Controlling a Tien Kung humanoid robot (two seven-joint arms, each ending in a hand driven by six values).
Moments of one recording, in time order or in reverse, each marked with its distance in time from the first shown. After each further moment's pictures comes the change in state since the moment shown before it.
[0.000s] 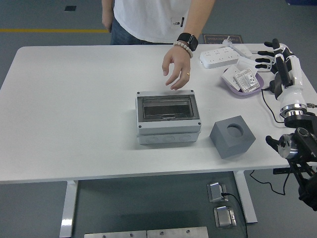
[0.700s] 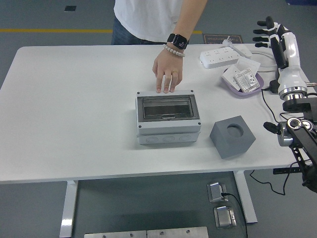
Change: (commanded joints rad) left arm -0.002 -0.010 0.004 0.000 0.011 -0.004 0.006; right arm 0.076 0.001 -0.018 0.072 -0.240 -0.111 -0.081
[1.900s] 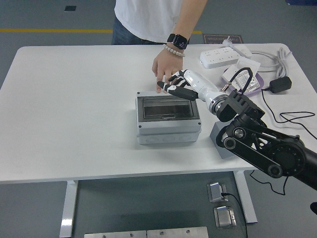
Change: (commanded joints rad) left arm -0.012 0.012 0.010 0.000 -0.004 -0.006 0.005; right arm 0.345 -0.005 -0.611 0.032 -0.462 0.248 -0.675
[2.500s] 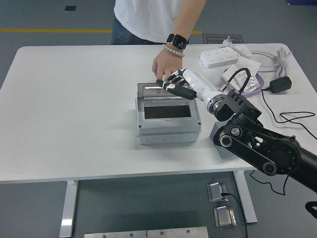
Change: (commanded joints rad) left arm -0.003 0.000 0.008 0.000 -0.010 0.001 -0.003; right arm 0.000 0.018 -0.003 -0.036 0.015 -0.012 0.024
